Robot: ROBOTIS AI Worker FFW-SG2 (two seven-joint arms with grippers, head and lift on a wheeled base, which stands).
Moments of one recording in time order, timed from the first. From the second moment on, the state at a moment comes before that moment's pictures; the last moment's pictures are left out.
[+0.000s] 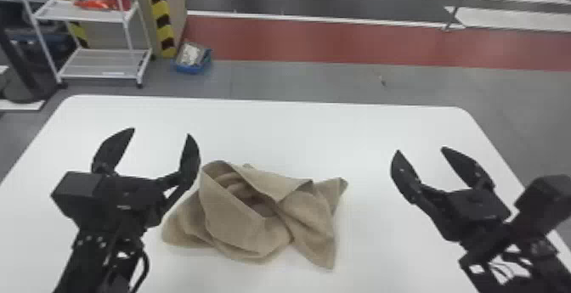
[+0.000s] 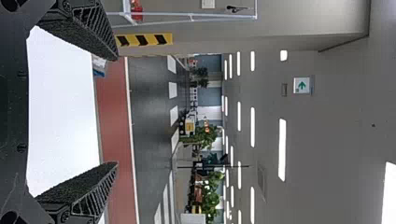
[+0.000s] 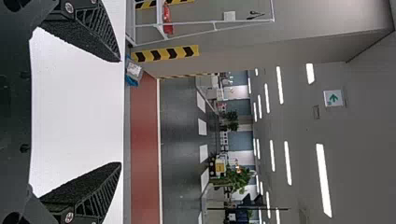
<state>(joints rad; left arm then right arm) 0.34 0.23 -0.20 -2.00 0.09 -0.03 0.17 0.49 -0.05 -0.21 -2.22 -0.20 0.23 0.28</state>
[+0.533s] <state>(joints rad) 0.34 0.23 -0.20 -2.00 0.08 -0.02 0.17 0.49 -0.06 -0.21 -2.22 -0.20 0.22 0.29</state>
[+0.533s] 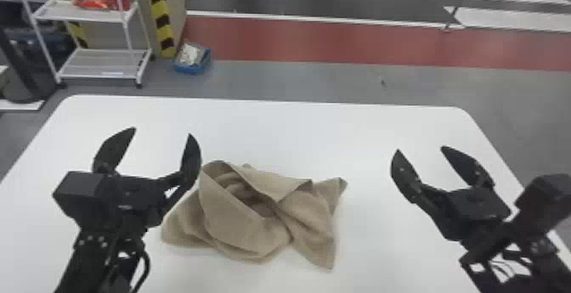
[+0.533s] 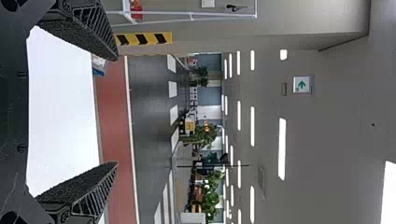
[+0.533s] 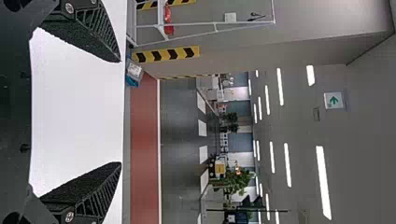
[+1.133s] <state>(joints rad) 0.34 0.23 -0.20 -2.01 0.08 -0.02 0.17 0.49 -0.06 -0.21 -2.22 -0.20 0.22 0.28</state>
